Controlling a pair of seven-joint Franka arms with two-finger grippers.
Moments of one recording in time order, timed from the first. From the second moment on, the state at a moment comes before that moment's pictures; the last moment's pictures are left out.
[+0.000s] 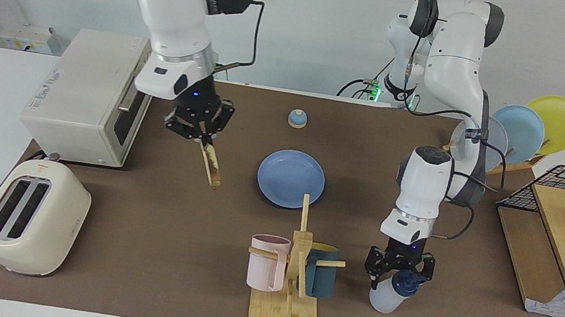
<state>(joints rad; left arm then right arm) -0.34 0.60 0.10 -1.66 0.19 2.88 -0.38 0.46 0.25 -0.11 -1.39 0.13 1.82 0.01</state>
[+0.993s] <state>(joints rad) -0.33 0.63 0.11 -1.64 0.19 2.89 -0.39 0.75 0.11 -0.11 -2.00 0.25 2.52 0.44</state>
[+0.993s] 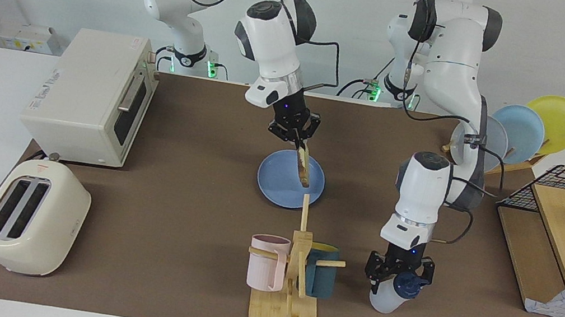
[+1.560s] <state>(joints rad) -0.33 0.64 0.11 -1.64 0.17 2.93 -0.40 0.76 0.10 -0.11 -2.17 0.25 2.72 0.44</state>
